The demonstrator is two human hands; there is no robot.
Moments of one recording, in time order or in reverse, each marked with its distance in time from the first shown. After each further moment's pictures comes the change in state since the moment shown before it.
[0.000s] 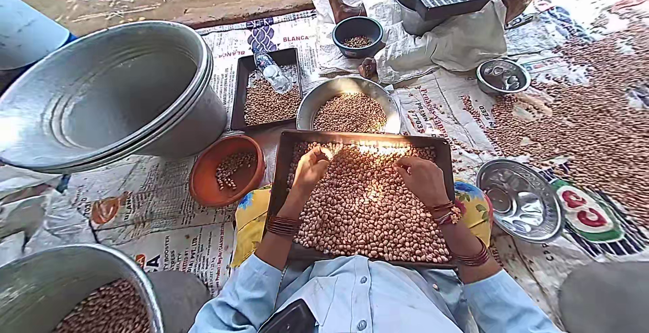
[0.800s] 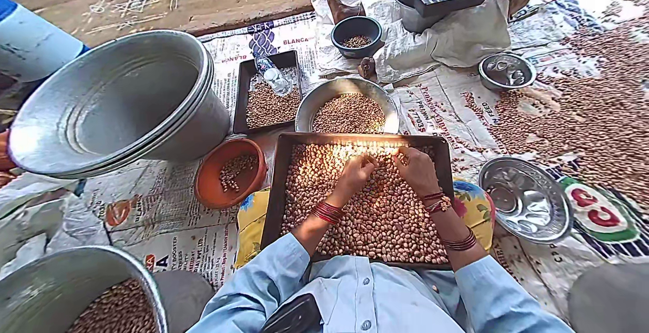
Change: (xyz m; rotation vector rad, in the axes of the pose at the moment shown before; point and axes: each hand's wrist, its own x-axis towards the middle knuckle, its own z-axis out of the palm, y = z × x) left_hand 0.016 0.009 0.096 0.264 -0.310 0.040; right_hand 0.025 0.017 0.019 0.162 0.102 0.030
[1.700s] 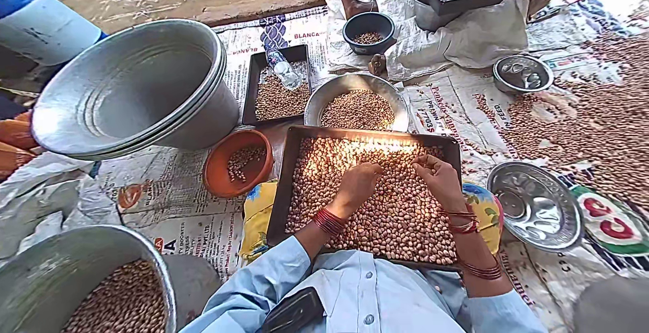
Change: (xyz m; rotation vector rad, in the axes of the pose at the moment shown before) left_hand -0.032 0.002 0.006 0.564 0.023 0.094; right_hand -0.030 0.011 -0.023 0.347 -0.038 0.207
